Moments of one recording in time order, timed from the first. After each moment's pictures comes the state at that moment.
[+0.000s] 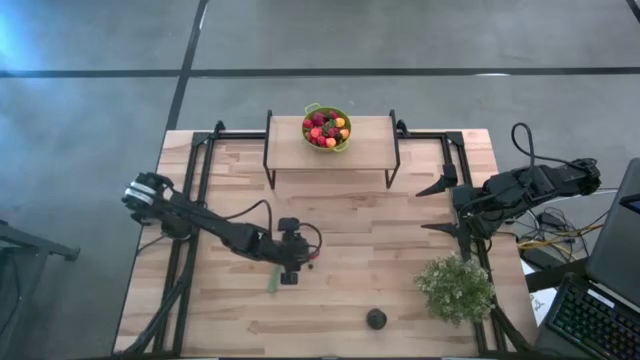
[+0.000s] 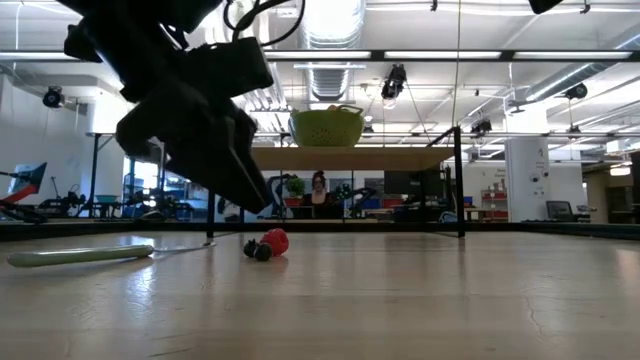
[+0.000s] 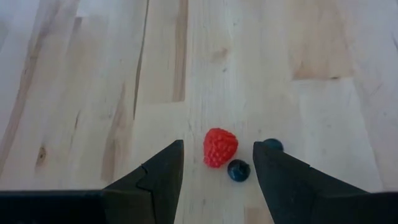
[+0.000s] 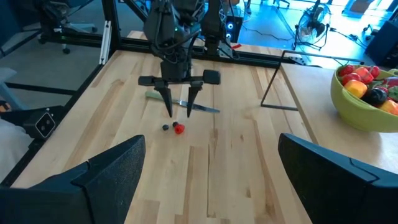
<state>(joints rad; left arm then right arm) -0.32 1.64 0.85 -0.06 -0.33 -0.17 0.34 0.60 0.88 -0.68 0.26 0.05</state>
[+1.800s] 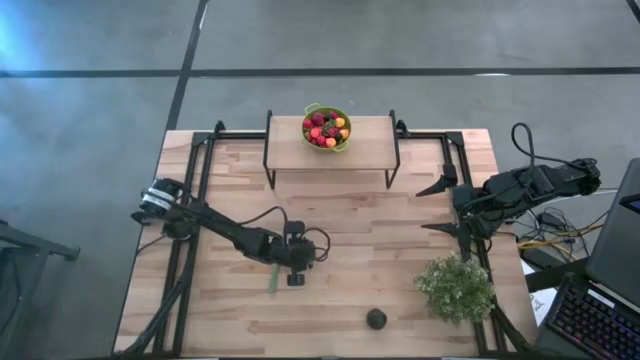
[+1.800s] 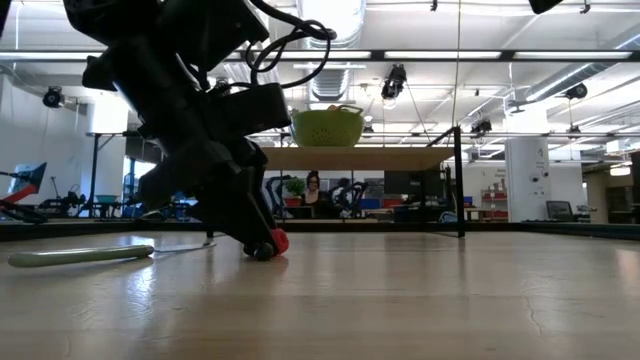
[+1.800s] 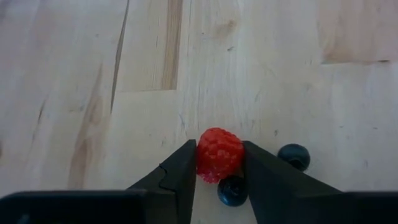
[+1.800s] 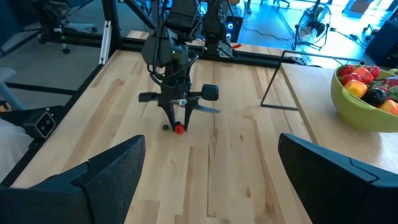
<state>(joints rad) -0.30 1.79 0.90 -0.03 -0.33 -0.19 0.34 0.60 0.88 -0.68 0.26 0.05</state>
